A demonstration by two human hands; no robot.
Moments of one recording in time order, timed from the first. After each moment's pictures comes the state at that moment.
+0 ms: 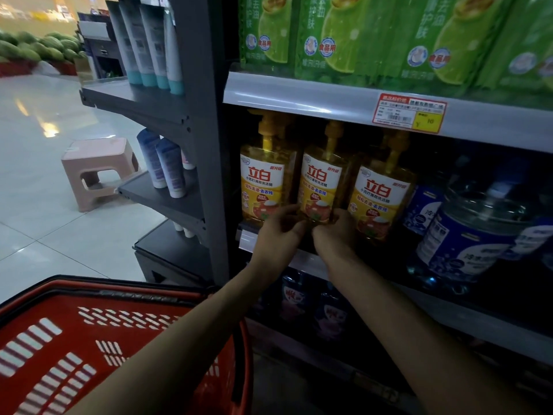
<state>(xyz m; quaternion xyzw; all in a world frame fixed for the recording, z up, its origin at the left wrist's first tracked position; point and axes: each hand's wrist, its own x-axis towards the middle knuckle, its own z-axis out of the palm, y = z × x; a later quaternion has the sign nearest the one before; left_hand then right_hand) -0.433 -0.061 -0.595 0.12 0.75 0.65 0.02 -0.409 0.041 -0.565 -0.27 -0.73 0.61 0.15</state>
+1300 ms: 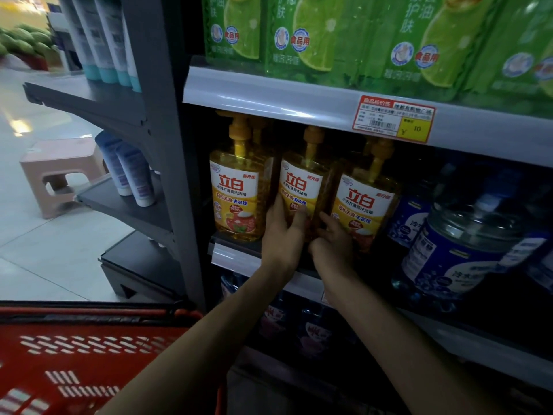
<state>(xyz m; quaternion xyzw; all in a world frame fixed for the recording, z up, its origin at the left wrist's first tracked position) -0.469 0.009 -0.606 0.10 0.71 0.70 -0.03 -0.415 0.076 -0.576 -0.23 -0.71 0.65 0.15</state>
